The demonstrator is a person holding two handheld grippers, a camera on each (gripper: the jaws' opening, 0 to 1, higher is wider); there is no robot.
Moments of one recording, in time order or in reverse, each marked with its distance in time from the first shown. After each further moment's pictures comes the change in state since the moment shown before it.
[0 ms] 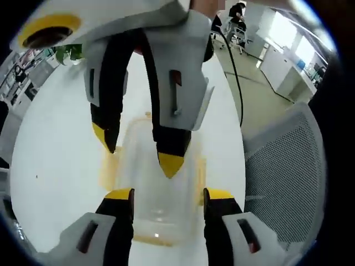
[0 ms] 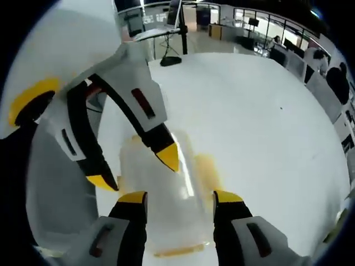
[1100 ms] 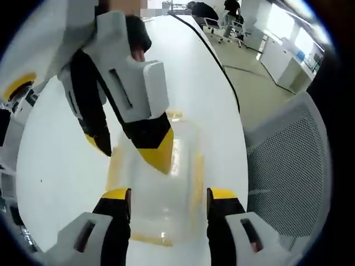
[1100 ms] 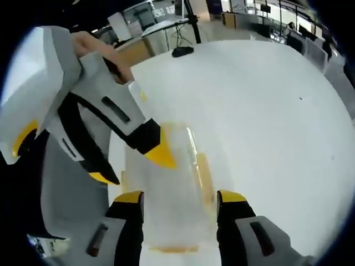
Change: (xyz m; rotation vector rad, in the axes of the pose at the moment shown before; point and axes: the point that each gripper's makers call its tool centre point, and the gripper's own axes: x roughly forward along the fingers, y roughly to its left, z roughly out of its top) left arm 0.004 -0.006 -0.002 0.068 0.040 0.041; right arm 0.003 -0.003 -0.001 -0.002 0.084 0.192
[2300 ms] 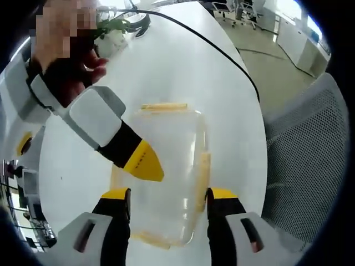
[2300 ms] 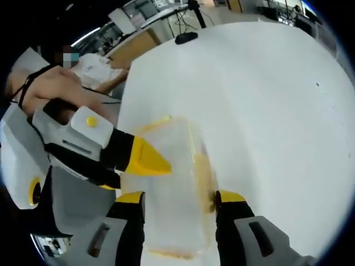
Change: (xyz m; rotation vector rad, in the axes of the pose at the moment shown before) left arm 0.012 0.003 -0.002 0.048 0.103 0.226; right arm 0.015 -0.004 -0.004 0.049 0.103 0.134
